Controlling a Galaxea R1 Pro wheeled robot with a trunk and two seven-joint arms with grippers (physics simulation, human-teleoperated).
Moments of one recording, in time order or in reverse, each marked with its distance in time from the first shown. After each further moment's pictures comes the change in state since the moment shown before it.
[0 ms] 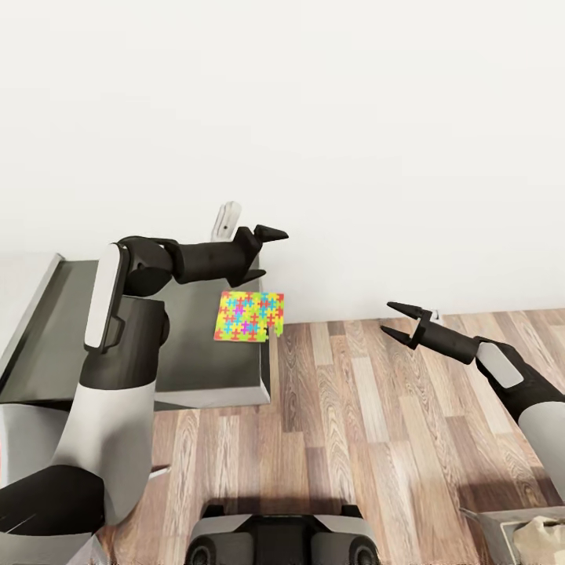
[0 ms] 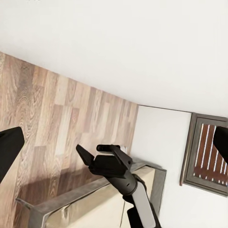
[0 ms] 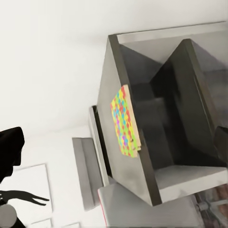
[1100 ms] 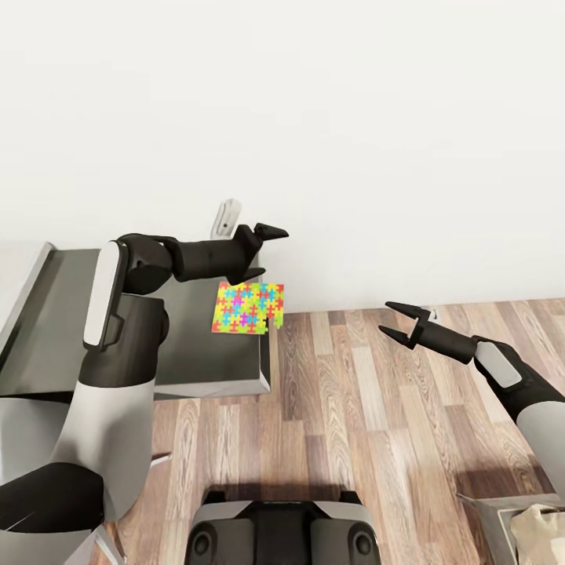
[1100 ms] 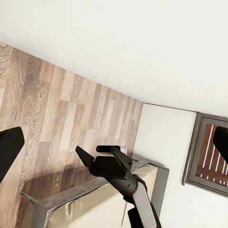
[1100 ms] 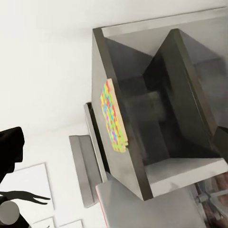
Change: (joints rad) left arm -0.009 0.004 -0.006 0.001 0.000 0.000 0.001; right arm 0.001 0.006 -0.002 -0.011 0.001 0.014 0.001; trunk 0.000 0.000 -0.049
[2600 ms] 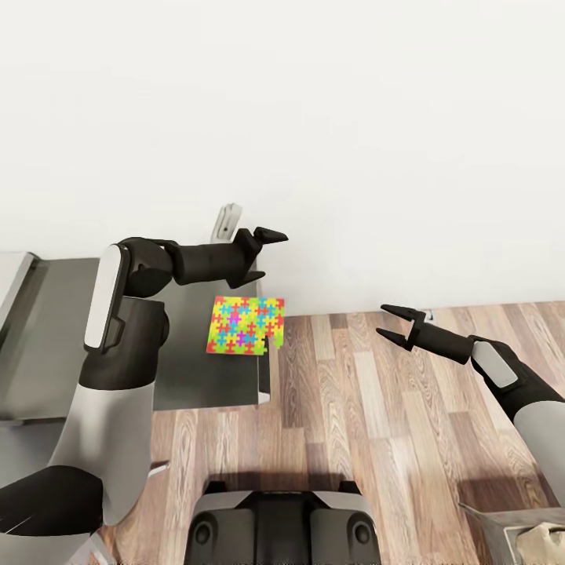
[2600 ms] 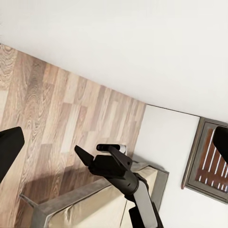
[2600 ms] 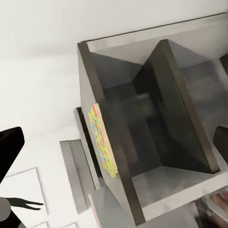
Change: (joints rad) left arm 0.012 0.003 0.000 0.003 0.001 0.001 -0.002; right arm 0.000 0.009 0.001 -0.008 0.045 -0.002 -0.004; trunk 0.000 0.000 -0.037
